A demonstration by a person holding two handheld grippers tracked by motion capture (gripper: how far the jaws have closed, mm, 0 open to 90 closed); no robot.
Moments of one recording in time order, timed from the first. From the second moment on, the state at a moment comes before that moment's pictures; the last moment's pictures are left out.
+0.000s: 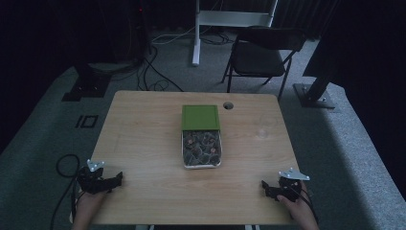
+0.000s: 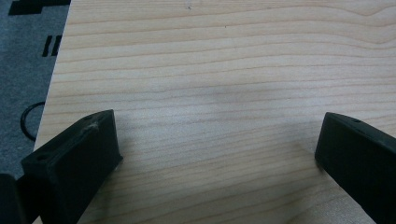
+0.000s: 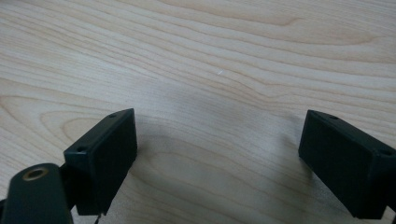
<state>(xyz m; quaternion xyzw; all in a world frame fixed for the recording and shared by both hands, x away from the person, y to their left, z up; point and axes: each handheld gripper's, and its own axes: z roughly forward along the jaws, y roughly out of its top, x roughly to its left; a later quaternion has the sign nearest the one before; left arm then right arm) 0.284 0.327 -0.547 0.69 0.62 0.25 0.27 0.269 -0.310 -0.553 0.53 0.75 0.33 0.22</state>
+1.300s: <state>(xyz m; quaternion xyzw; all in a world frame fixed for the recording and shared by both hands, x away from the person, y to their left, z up) 0.284 0.327 -0.547 0.69 0.62 0.25 0.27 0.291 -0.281 -0.508 0.50 0.75 0.37 0.24</state>
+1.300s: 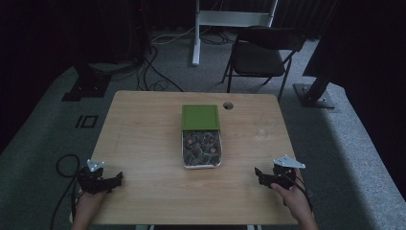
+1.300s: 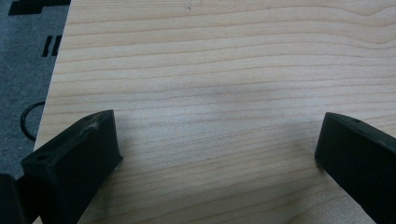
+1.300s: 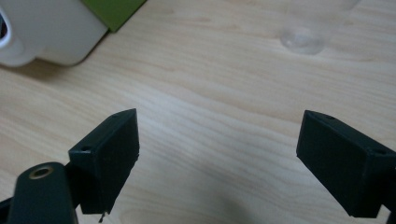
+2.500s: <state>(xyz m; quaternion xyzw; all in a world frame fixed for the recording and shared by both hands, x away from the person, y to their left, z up) 0.284 0.327 -0.547 0.69 0.62 0.25 0.27 0.307 -0.222 -0.464 0.44 0.76 0.42 0.23</state>
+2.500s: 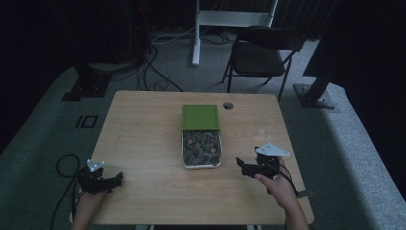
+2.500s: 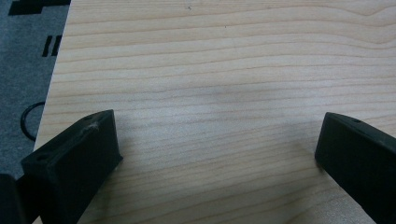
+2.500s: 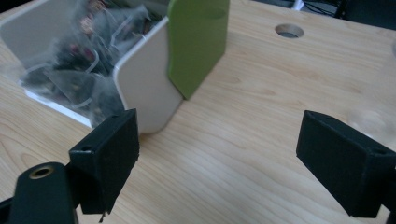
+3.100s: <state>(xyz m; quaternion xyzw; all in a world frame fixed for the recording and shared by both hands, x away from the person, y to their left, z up) 0.284 0.327 -0.547 0.69 0.62 0.25 0.27 0.316 -0.184 -0.452 0.40 0.77 0.44 0.22</state>
